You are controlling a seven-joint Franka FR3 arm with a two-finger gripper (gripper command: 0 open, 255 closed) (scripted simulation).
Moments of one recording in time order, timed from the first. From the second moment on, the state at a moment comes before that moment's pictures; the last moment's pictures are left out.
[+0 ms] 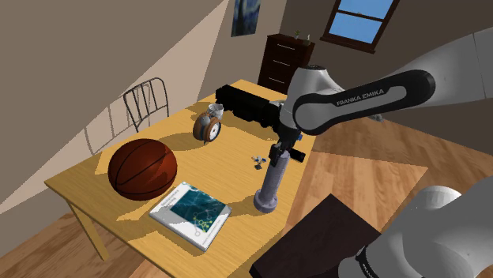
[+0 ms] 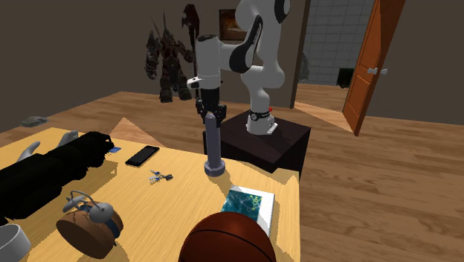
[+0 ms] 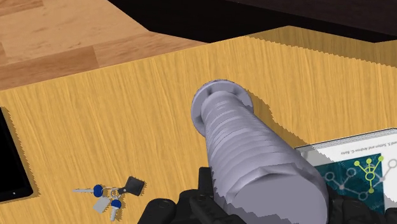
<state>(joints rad) 0.08 -0.28 -0.04 -2.58 -0.02 2.28 -0.09</state>
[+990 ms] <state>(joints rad) 0.08 -0.37 -0.03 -2.48 -0.02 2.10 -0.09</state>
